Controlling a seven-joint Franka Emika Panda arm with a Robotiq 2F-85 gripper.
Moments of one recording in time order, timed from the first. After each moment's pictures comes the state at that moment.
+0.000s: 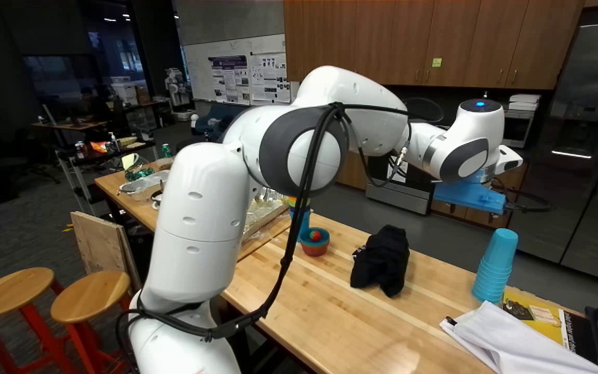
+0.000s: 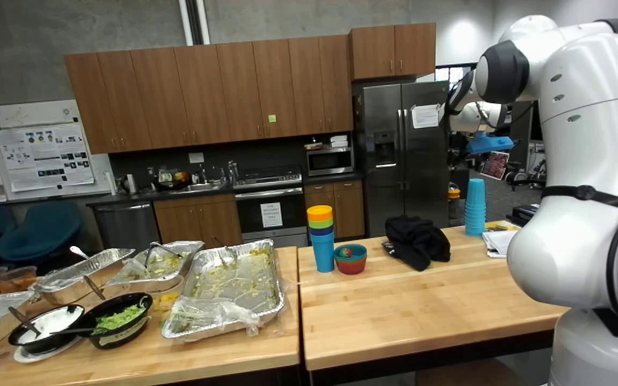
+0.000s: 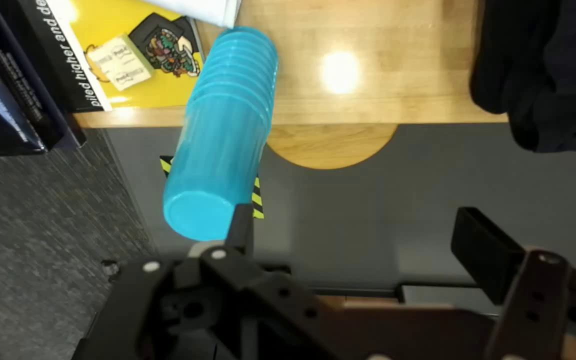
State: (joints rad) arm -0.33 0.36 -0.21 -1.64 0.21 2.40 -0.42
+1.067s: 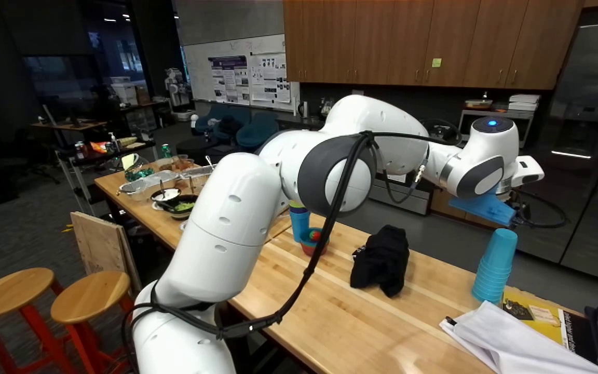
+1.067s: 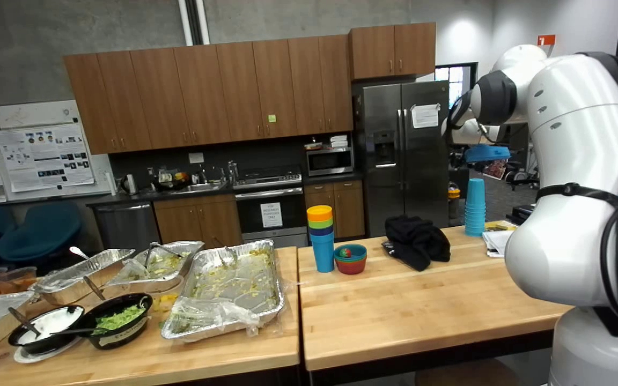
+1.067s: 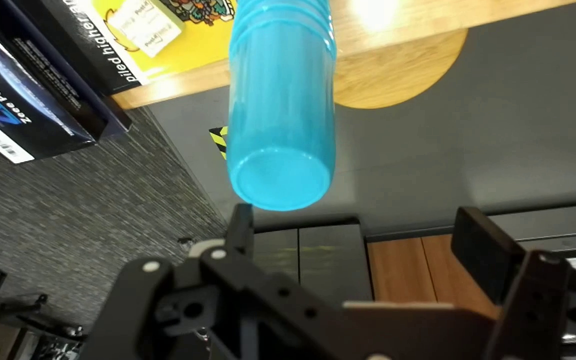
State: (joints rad) arm -0.41 0.55 -0.18 -1.46 0.21 2.54 -0.22
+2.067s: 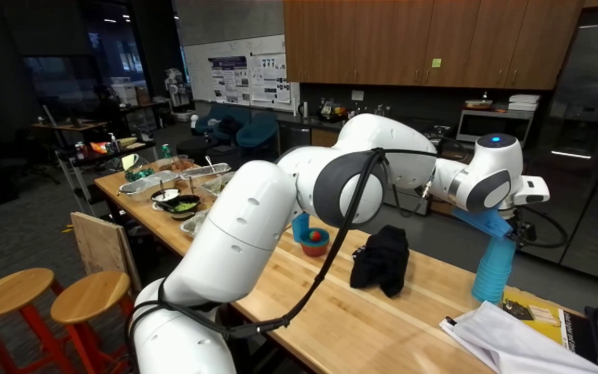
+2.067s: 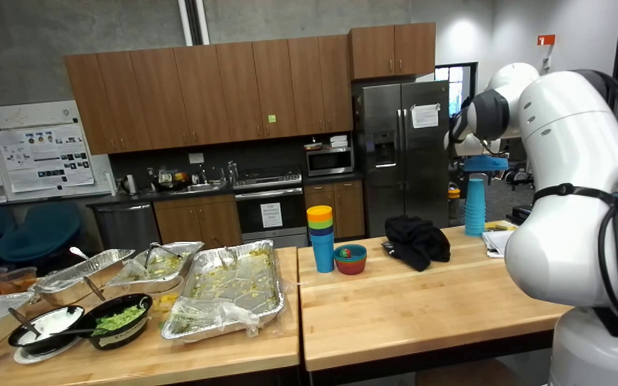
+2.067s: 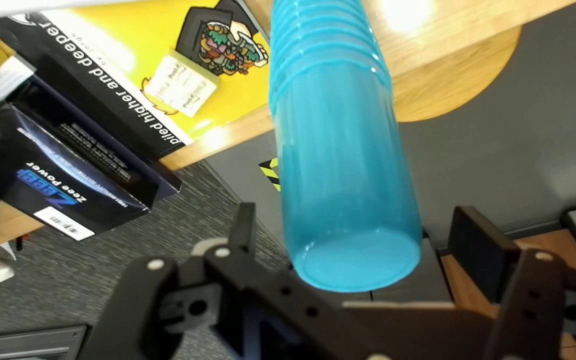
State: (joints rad) arm -0.41 0.66 -0.22 -1.37 0.14 2.50 0.03
